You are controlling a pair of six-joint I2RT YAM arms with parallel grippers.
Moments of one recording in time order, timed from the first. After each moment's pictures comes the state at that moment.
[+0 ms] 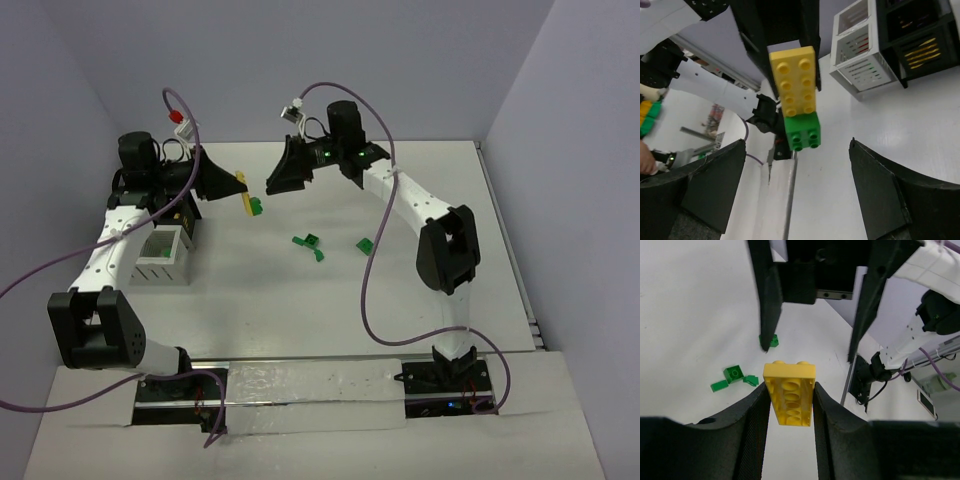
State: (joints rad) left arm 0.00 1.43 1.22 -0.11 1.21 -0.30; right arm 0.51 2.02 1.87 -0.10 -1.24 0.42
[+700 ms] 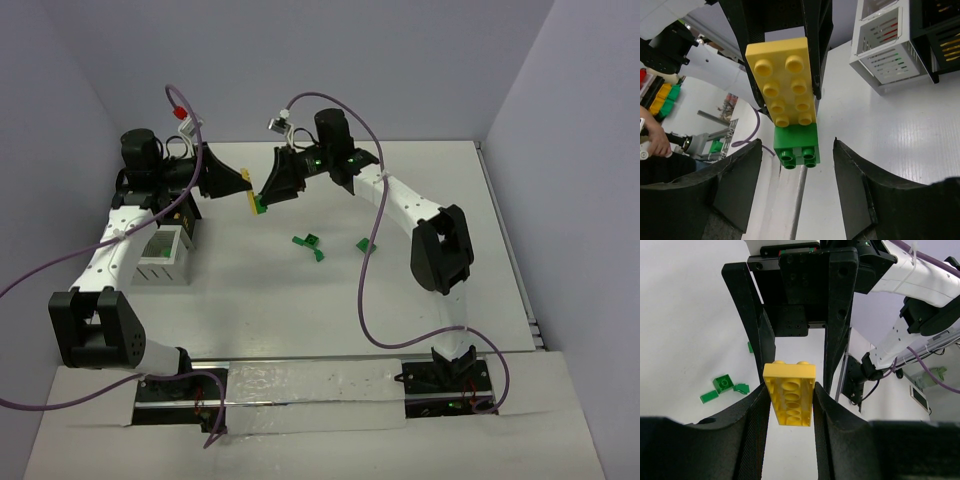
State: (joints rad) left arm -0.03 1.43 1.22 0.00 1.25 -0.39; right arm 0.57 2.07 1.86 -0.06 -1.31 0.45
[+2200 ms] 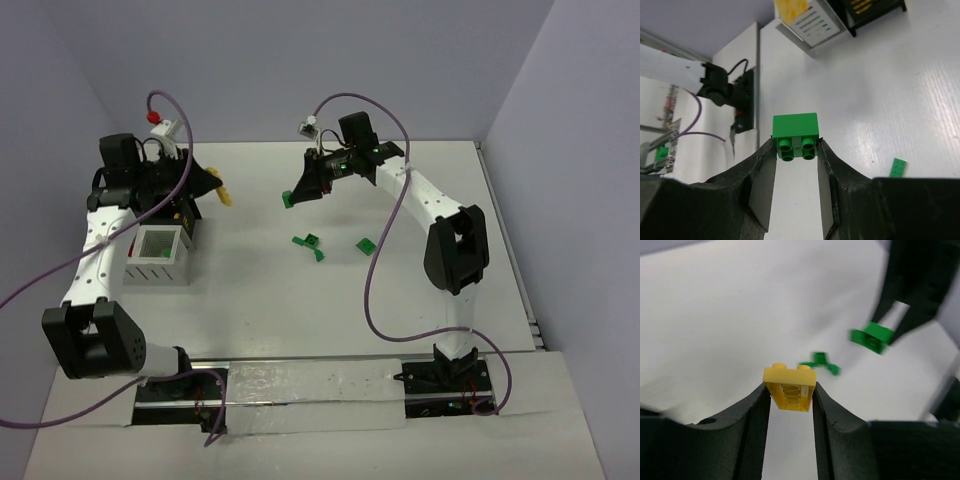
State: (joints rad) left arm 0.07 1.41 1.30 -0.42 0.92 0.01; right arm 0.44 2.01 1.82 -0.50 -1.14 0.00
